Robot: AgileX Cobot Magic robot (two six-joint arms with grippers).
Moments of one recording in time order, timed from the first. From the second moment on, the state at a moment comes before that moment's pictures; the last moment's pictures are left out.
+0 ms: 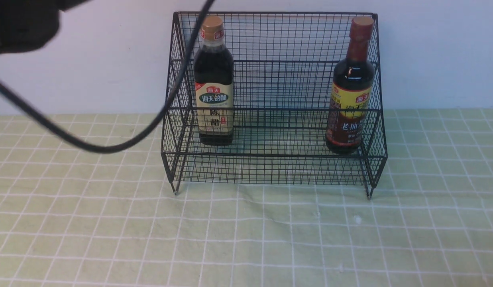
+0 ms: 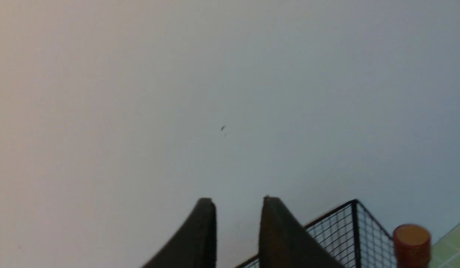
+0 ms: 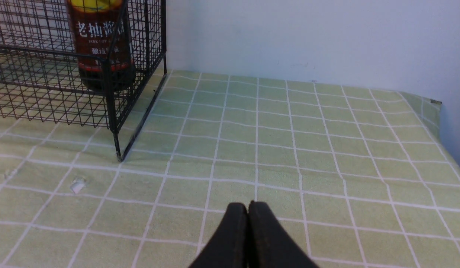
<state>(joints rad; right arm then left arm) -0.02 -0.01 0.02 -0.04 0.38 -0.02 -0.43 1.44 -1.44 -1.26 0.08 1.43</state>
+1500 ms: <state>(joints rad) -0.02 -0.01 0.02 -0.04 0.38 -0.02 -0.10 0.61 -1.46 -0.56 1.12 0.40</state>
